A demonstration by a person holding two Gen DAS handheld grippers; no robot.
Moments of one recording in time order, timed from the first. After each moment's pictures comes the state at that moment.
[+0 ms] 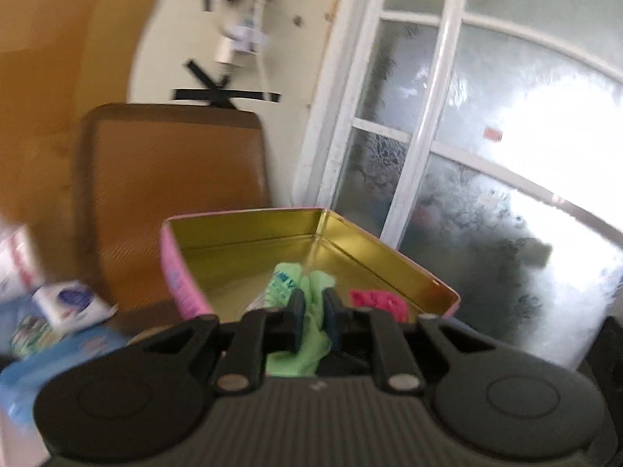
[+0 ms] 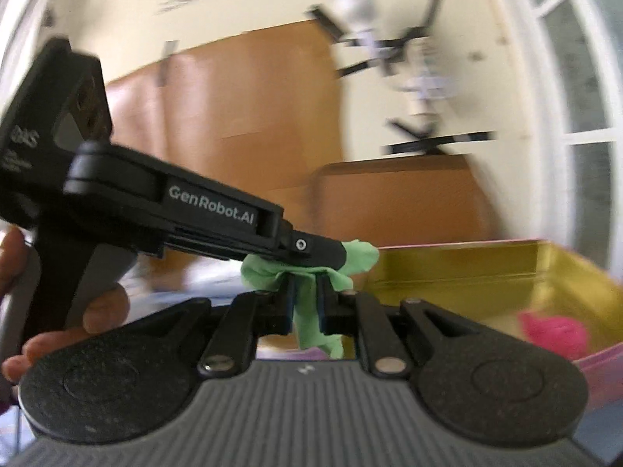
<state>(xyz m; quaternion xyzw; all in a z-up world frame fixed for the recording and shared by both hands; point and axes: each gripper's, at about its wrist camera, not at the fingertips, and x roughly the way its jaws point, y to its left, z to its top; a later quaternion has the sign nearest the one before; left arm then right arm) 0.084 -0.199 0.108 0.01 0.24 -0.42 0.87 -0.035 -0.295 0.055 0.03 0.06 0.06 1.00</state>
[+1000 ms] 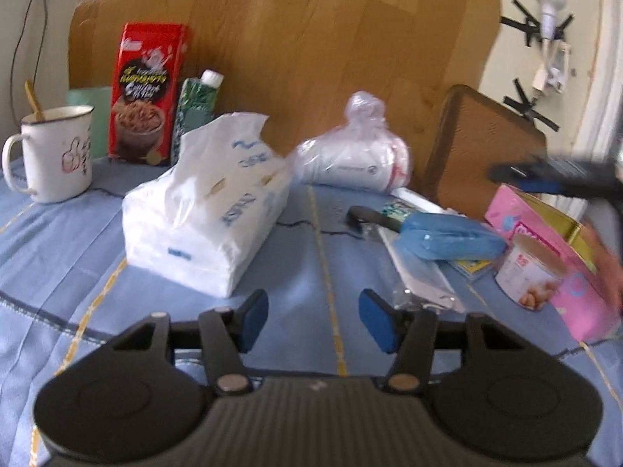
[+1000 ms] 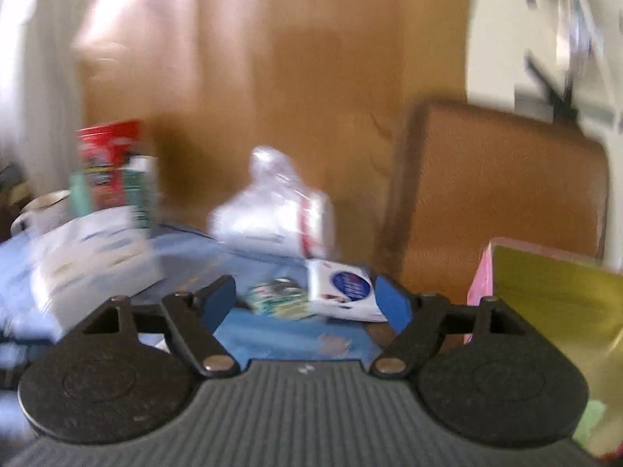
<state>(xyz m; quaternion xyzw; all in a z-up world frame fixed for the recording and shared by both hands) 0.047 0.091 0.003 -0.09 0.27 -0.09 0.95 0.156 -0.194 0.078 -0.02 0.25 0.13 0.96</state>
